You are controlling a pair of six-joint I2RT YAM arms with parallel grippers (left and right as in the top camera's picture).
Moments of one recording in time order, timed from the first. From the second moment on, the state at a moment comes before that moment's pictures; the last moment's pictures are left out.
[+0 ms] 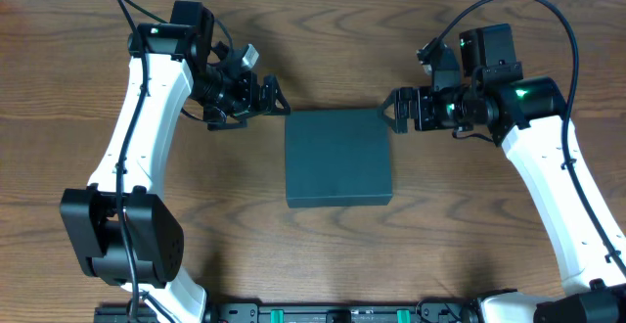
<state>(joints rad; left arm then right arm) -0.09 1.82 1.66 -1.34 0.59 -0.09 0.21 1.50 1.37 -0.95 -0.44 0.16</state>
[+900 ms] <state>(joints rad) -0.09 0.81 1.60 -1.52 0.45 -0.07 0.21 0.53 1.39 -1.43 -0.34 -0.25</state>
